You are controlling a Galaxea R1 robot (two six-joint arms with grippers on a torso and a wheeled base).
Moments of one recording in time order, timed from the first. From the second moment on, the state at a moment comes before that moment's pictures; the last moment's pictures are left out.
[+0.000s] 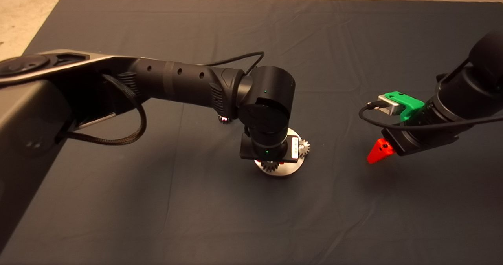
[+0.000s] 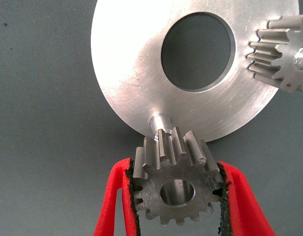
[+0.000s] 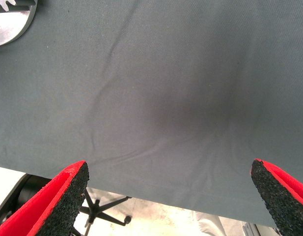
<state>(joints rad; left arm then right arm) -0.35 2.93 -1.06 0.39 1.53 -1.73 0.51 2.22 -0.74 -0.03 -1.53 1.27</state>
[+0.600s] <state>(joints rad) -0.31 2.93 -1.08 0.39 1.53 -1.71 0.51 2.22 -0.74 -0.03 -1.53 1.27</state>
